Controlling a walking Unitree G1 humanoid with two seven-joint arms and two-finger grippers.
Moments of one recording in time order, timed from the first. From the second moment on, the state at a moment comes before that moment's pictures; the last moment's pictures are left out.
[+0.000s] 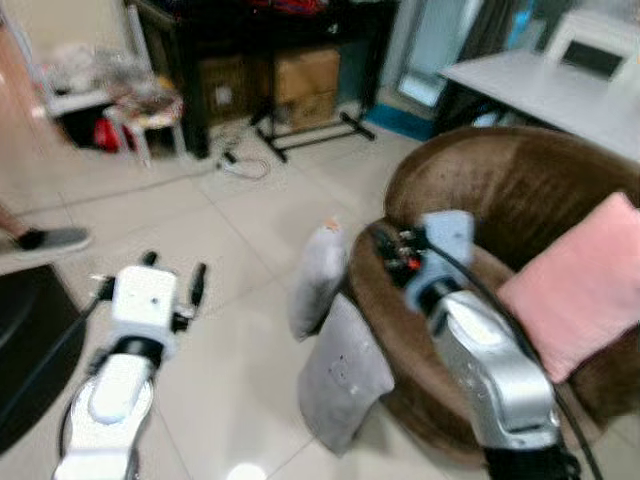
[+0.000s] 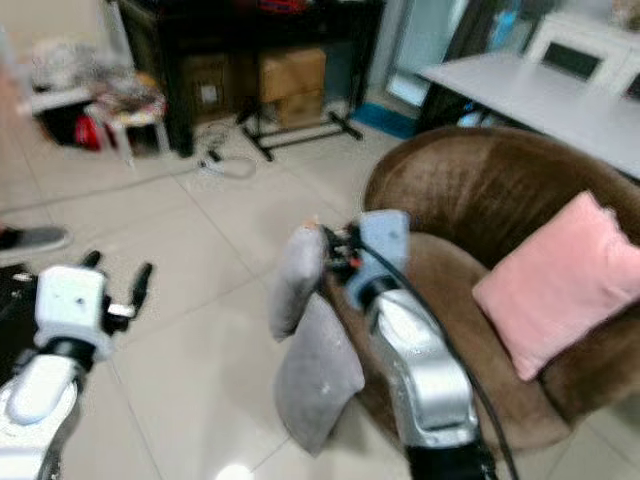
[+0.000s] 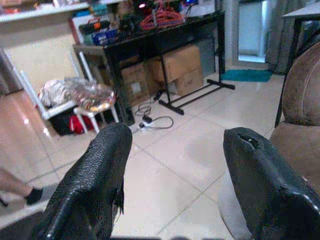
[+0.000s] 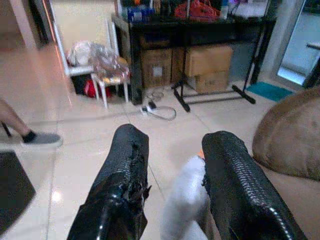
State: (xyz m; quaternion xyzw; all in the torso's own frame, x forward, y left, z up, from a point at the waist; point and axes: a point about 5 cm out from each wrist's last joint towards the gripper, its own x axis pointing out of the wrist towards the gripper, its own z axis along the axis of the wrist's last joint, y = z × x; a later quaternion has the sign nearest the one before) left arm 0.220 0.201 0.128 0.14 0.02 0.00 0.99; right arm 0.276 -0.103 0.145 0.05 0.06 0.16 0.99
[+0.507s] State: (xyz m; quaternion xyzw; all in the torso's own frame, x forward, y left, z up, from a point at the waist) left arm 0.226 0.198 0.131 0.14 0.01 -0.01 0.99; right arm 0.277 -0.112 0.141 0.05 0.07 0.14 0.99
